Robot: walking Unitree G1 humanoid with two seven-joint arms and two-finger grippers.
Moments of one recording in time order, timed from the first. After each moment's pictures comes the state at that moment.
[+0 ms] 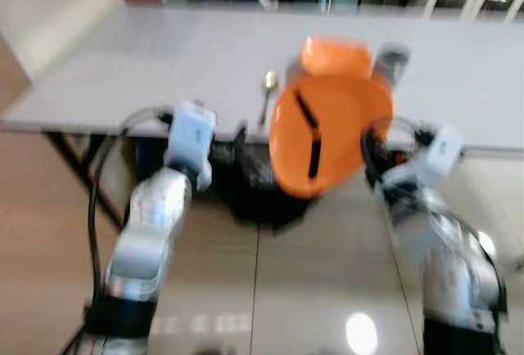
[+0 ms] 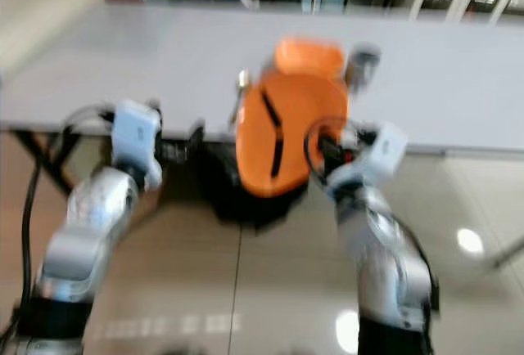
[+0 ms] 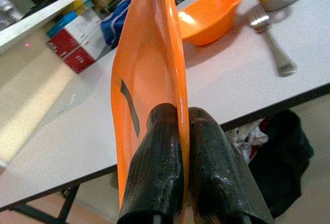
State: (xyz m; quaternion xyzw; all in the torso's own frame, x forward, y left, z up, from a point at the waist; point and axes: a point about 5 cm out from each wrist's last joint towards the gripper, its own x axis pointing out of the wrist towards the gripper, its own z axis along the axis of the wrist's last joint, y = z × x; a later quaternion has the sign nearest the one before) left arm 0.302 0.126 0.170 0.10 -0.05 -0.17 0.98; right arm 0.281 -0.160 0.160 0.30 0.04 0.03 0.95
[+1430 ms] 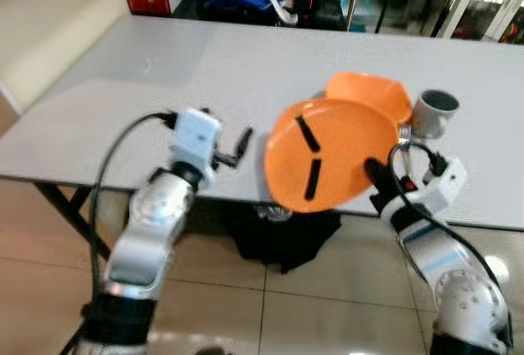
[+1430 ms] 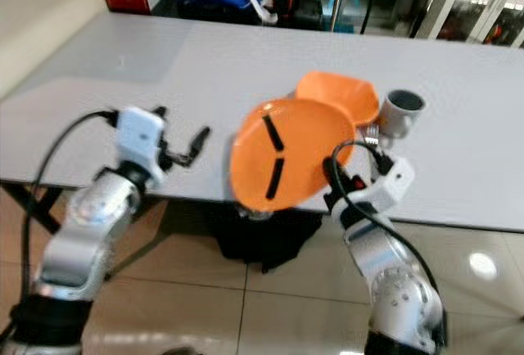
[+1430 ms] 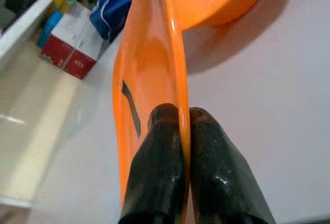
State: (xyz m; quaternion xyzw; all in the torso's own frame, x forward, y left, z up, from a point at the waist) left arm 0.299 0.125 0.172 0.10 -0.05 -0.19 0.98; right arm 0.261 -0.173 0.133 0.43 0.10 0.01 0.90
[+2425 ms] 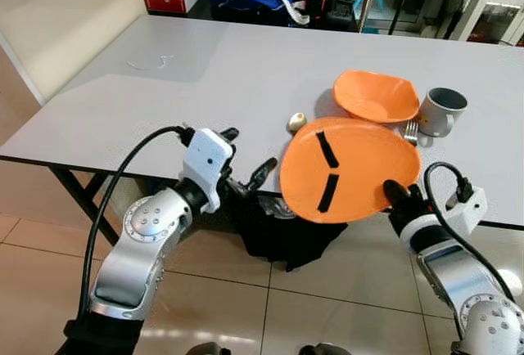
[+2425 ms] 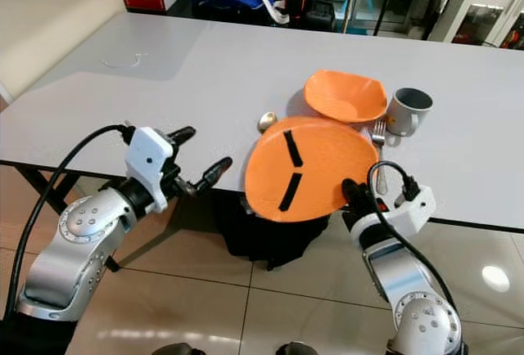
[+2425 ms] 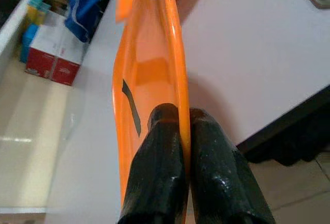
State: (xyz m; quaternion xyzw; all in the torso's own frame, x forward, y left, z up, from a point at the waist) left arm 0.274 0.117 0.163 0.10 -0.02 -0.33 0.94; right arm 0.241 -0.196 0.113 0.49 0.14 -0.06 0.86
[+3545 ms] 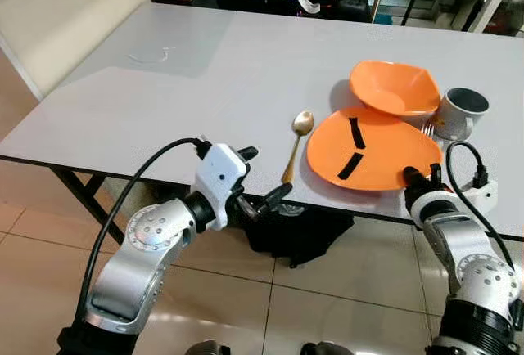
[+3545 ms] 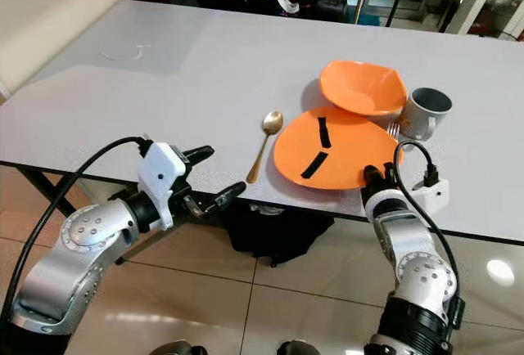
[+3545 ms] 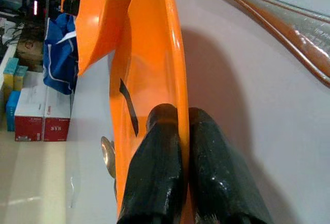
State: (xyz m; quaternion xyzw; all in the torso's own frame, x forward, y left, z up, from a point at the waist) left arm 0.258 0.104 0.158 0.10 0.01 -0.41 0.91; right arm 0.288 -0.226 0.105 0.58 0.11 -0.13 0.80
